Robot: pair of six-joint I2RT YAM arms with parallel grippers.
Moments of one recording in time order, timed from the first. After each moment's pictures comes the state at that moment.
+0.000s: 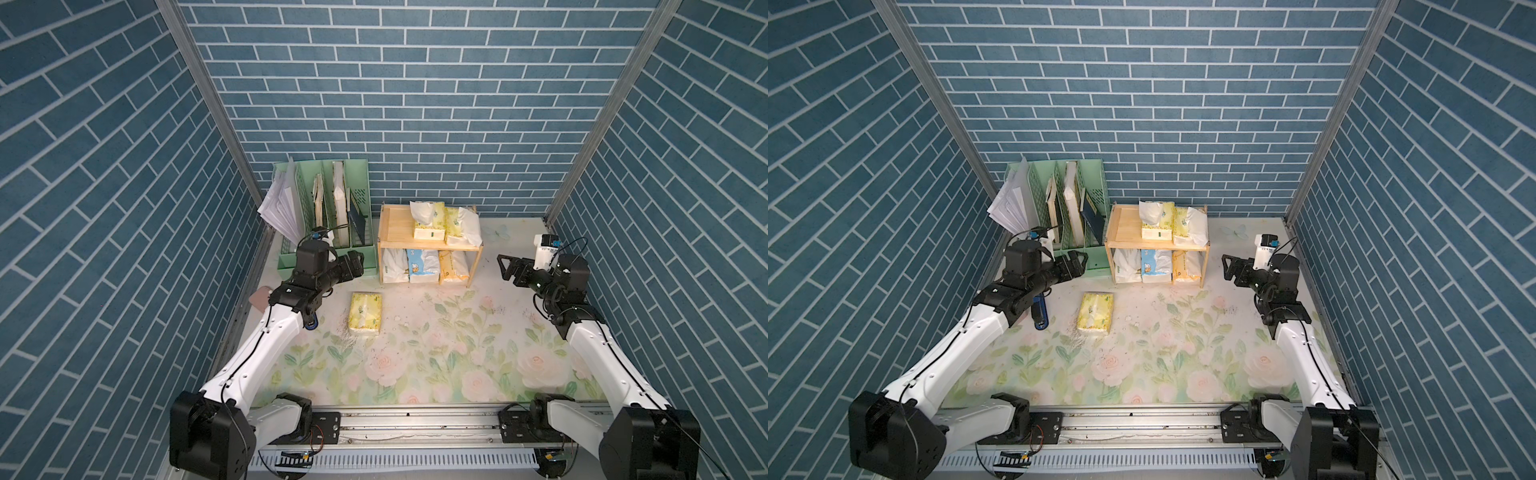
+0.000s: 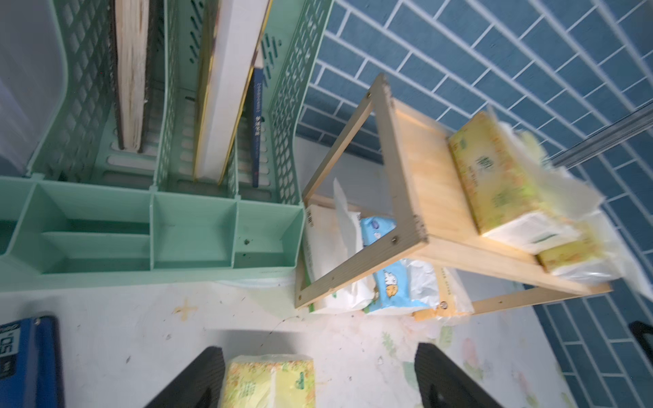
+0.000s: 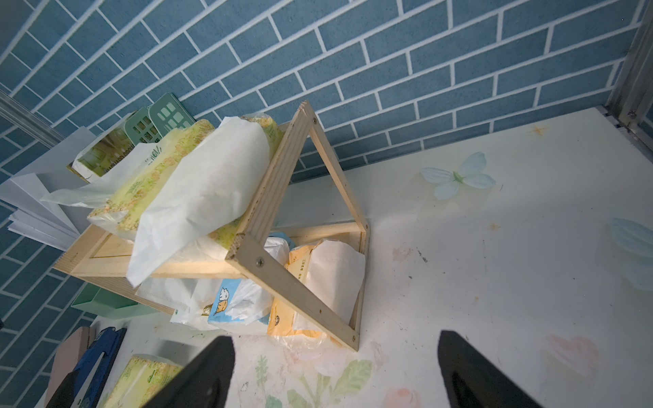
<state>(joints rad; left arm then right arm) -0.28 1.18 0.98 -0.28 0.11 -0.51 0.02 1.08 0.73 0.00 -0.39 0.29</state>
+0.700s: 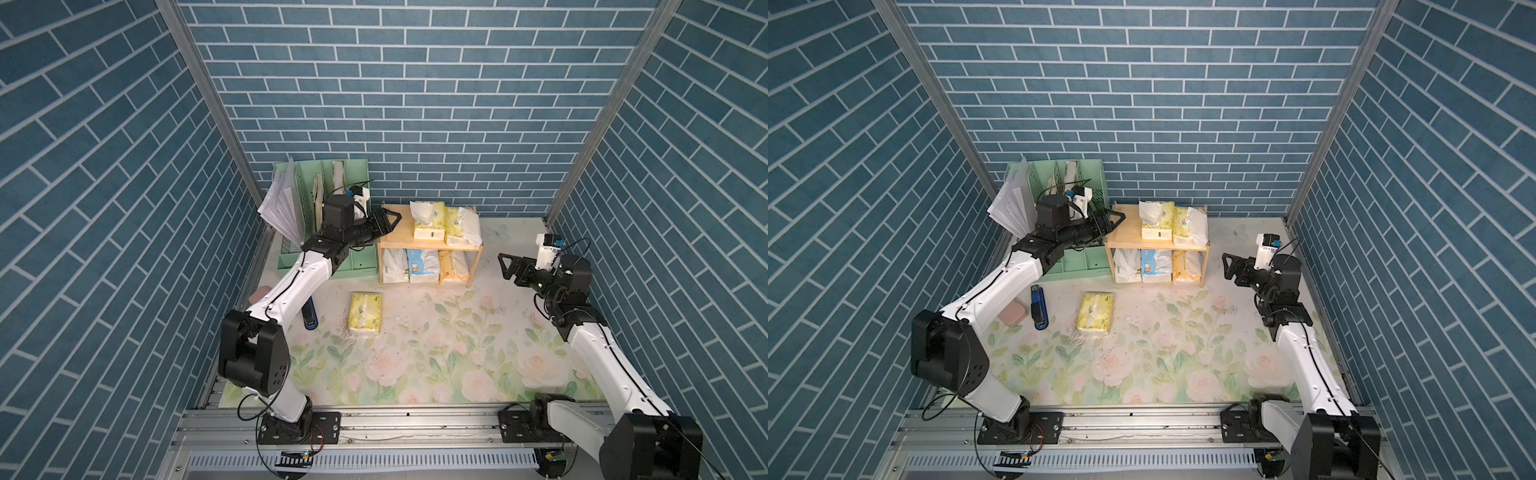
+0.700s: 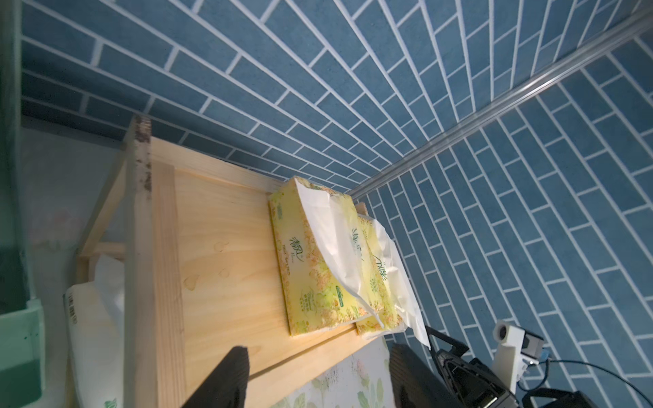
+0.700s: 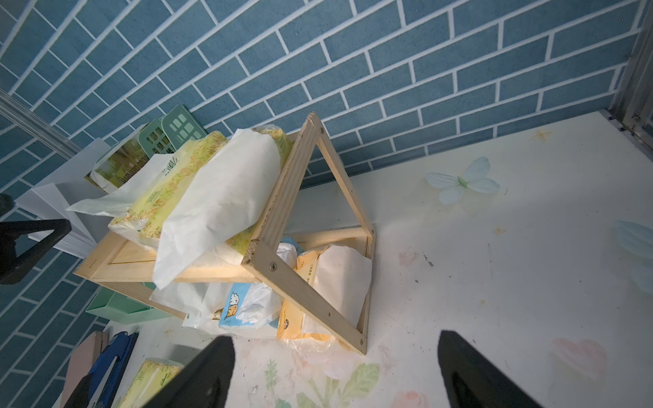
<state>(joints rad) -0.34 1.65 1.42 -0.09 0.49 -0.76 0.02 1.05 0.73 0.00 -0.40 0.32</state>
